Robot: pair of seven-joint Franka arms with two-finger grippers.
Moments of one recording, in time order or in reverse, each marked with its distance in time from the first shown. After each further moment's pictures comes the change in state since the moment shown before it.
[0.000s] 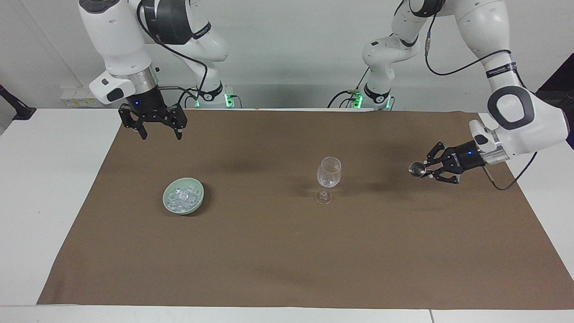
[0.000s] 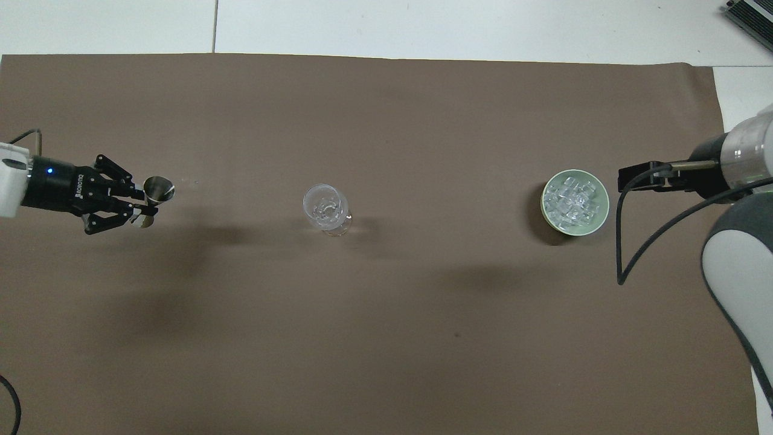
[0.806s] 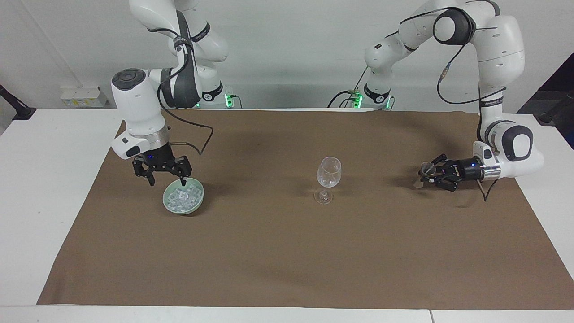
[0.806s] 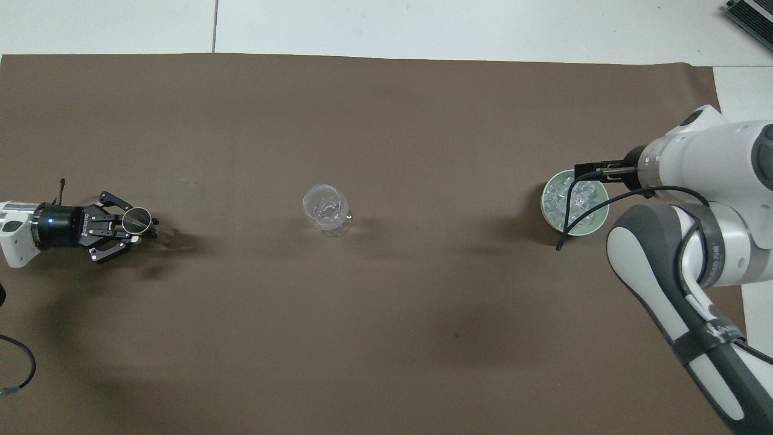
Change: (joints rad) left arm 0.212 0.313 -0.003 -0.015 -0.314 -0.275 0.540; right arm -0.016 0.147 -0.003 -0.240 -0.081 0.496 0.014
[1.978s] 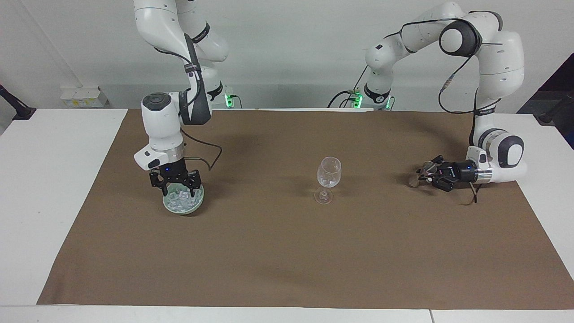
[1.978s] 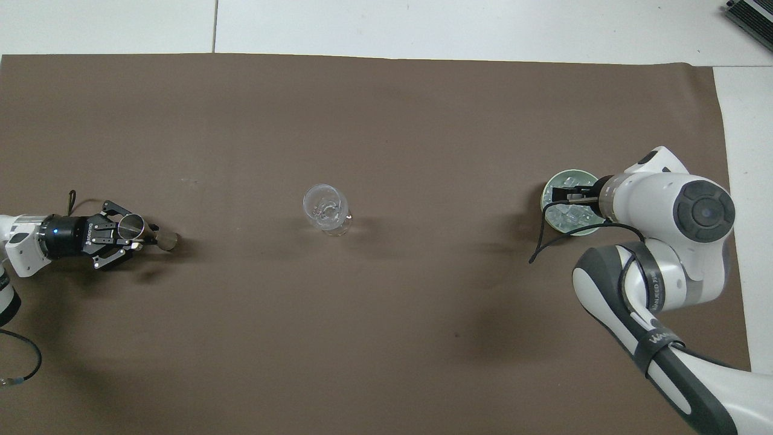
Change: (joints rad) left arm 0.038 0.070 -0.003 0.004 -0.053 -0.084 0.029; right arm 0.003 0.030 0.001 -0.202 -0.137 0.271 0.151
